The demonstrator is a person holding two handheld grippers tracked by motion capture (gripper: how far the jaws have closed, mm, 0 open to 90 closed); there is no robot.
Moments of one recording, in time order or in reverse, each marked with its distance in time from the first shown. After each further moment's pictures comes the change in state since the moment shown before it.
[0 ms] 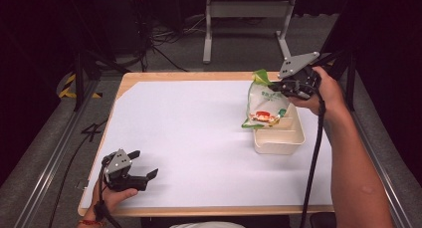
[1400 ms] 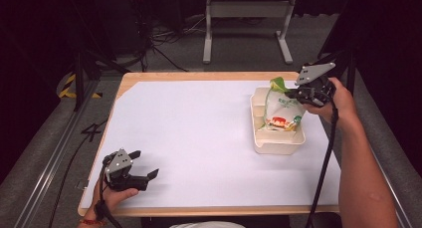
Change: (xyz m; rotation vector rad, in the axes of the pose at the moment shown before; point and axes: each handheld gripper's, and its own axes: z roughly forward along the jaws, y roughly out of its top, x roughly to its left) left arm 0.000 0.001 0.001 0.004 -0.005 0.003; right arm -0.011 -0.059 0.007 0.047 -0.040 0.092
